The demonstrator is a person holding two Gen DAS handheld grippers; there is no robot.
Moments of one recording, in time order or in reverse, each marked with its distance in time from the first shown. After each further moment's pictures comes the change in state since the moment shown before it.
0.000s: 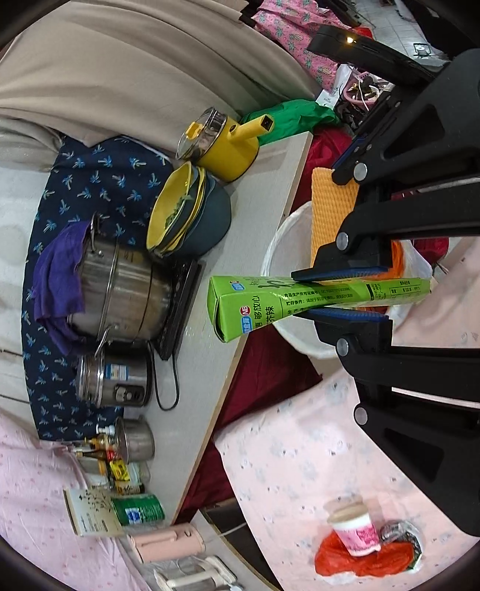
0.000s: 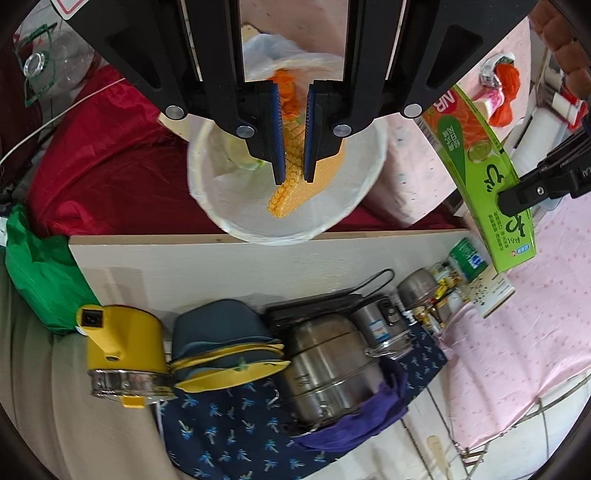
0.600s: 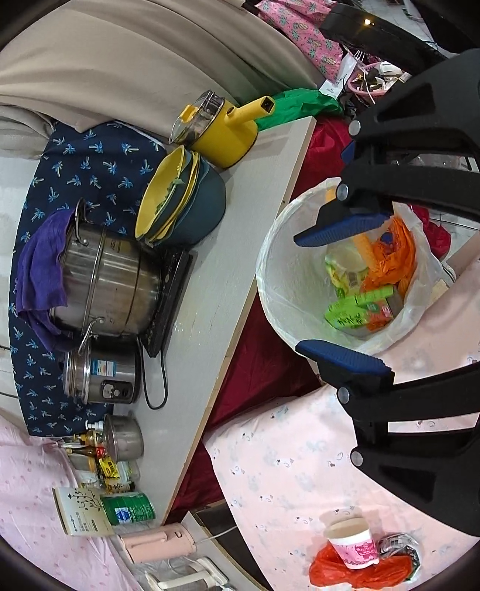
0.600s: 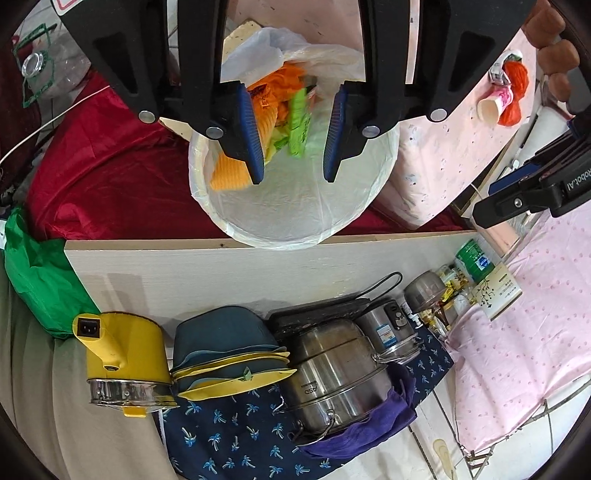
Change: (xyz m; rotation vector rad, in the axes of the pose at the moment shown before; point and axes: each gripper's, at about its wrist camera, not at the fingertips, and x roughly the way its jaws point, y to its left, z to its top) left arm 0.031 0.004 -0.002 -0.028 0.022 0.041; right arm 0.014 0.000 -0.002 -0.002 0.008 -0.004
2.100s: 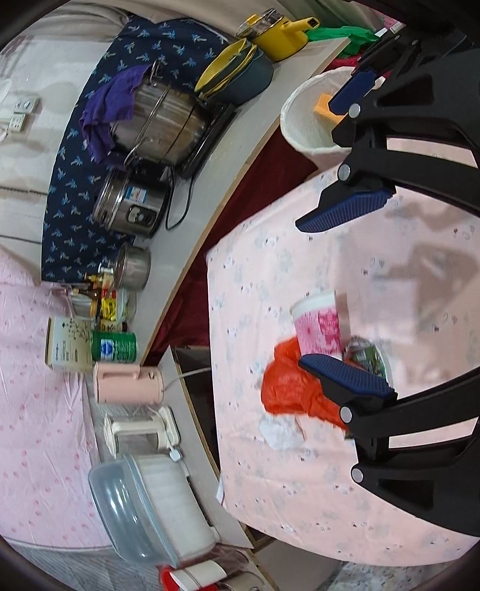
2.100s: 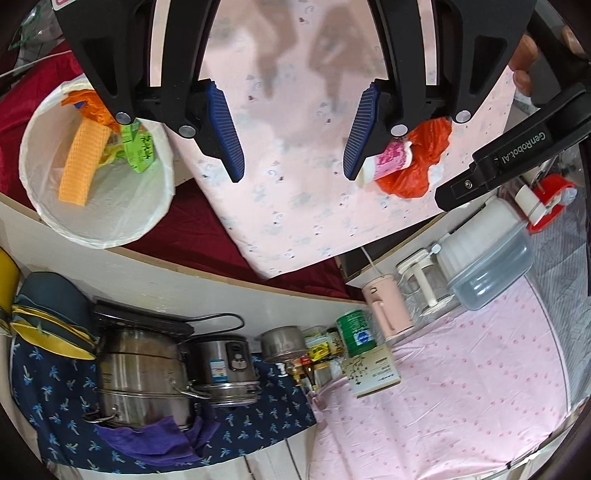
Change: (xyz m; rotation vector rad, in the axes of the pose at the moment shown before) left arm -0.128 0.209 -0.058 -0.252 -0.094 0.372; right arm -0.012 0.236 -0.067 -0.344 0.101 0.257
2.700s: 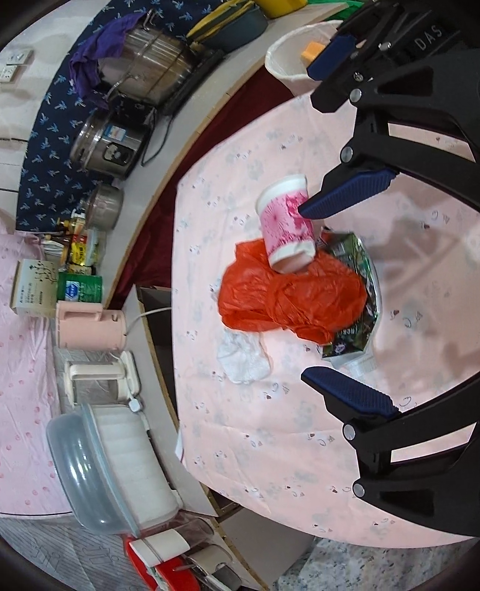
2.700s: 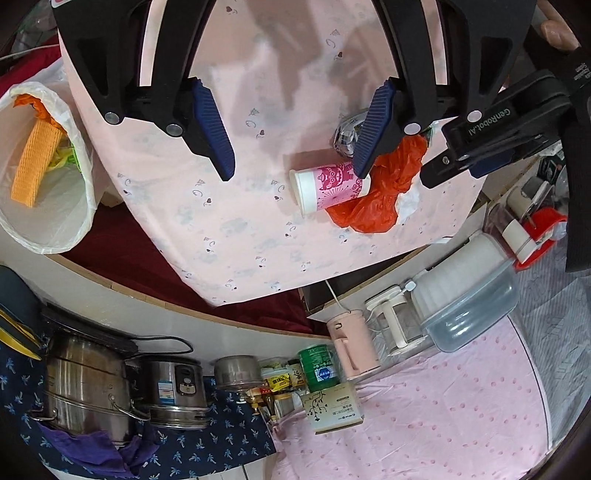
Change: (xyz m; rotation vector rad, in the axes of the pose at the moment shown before) left arm 0.036 0.087 -0.027 -0.046 0.113 0.136; right arm 0.055 0.069 -0.021 -0.082 0.099 0.063
